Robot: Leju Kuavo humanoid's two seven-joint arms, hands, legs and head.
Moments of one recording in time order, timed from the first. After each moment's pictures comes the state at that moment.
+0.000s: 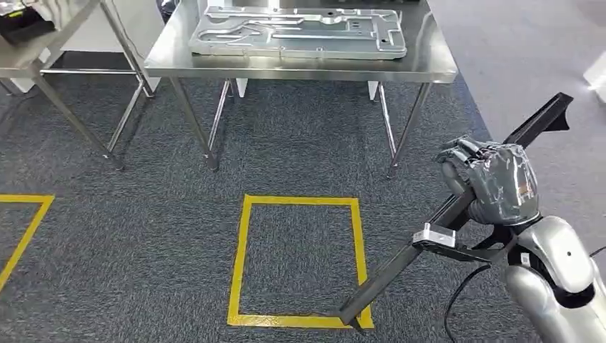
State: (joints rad) left arm -0.09 -0.22 0.80 -0.19 -1.30 0.11 -0.15; right arm -0.12 -0.56 0.07 -2.04 0.93 -0.21 -0.21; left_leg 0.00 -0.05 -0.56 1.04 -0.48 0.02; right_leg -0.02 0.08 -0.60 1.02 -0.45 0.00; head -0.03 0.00
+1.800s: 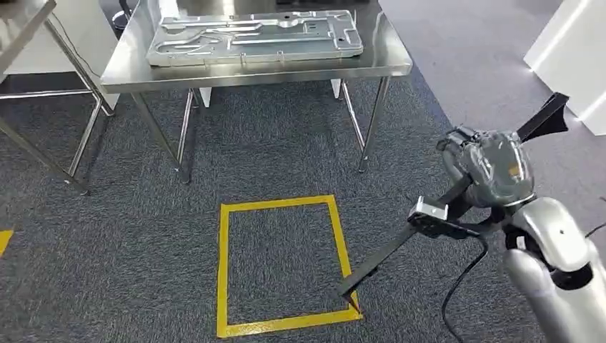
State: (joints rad) left arm -0.11 -0.23 0.80 -0.19 -1.28 0.08 -0.13; right arm -0.26 -0.61 0.10 -1.97 0.92 -0.05 -0.11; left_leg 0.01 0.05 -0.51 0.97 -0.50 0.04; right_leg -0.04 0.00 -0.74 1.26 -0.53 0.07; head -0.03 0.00
